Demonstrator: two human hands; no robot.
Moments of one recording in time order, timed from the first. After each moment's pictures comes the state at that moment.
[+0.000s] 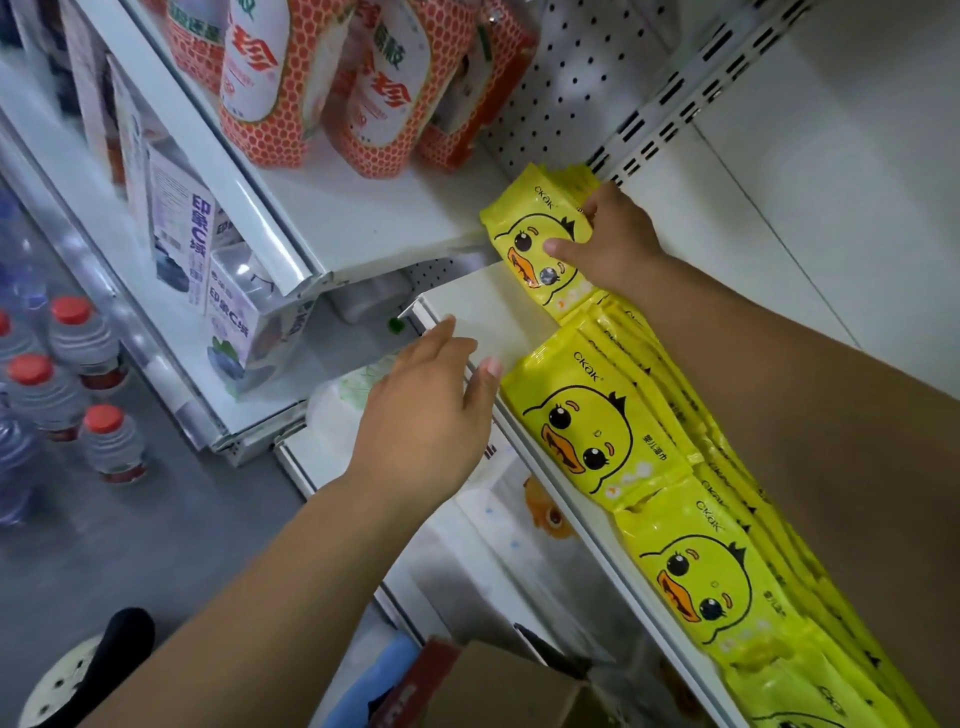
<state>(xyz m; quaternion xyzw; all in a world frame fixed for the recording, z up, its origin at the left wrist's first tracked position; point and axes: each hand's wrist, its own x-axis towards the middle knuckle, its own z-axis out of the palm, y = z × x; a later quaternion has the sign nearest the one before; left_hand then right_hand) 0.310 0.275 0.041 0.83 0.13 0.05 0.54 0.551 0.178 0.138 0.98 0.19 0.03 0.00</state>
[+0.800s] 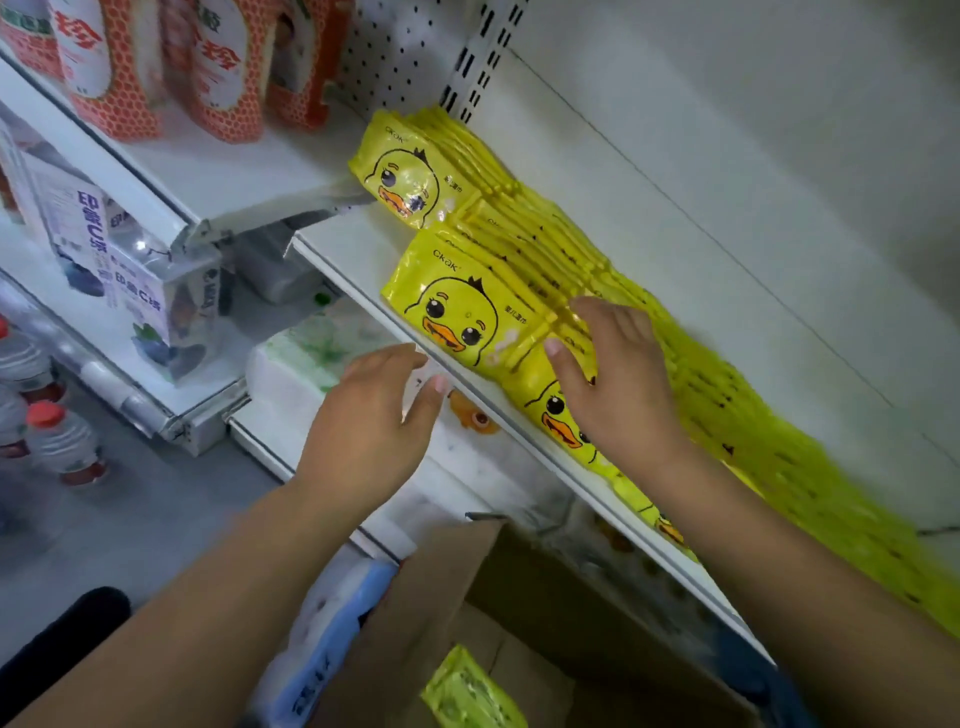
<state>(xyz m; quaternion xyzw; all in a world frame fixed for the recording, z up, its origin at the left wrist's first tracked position) 0.226 0.202 0.049 0.85 0.04 0.10 0.51 0.302 -0.010 0.142 0.95 0.23 0.19 -0.06</state>
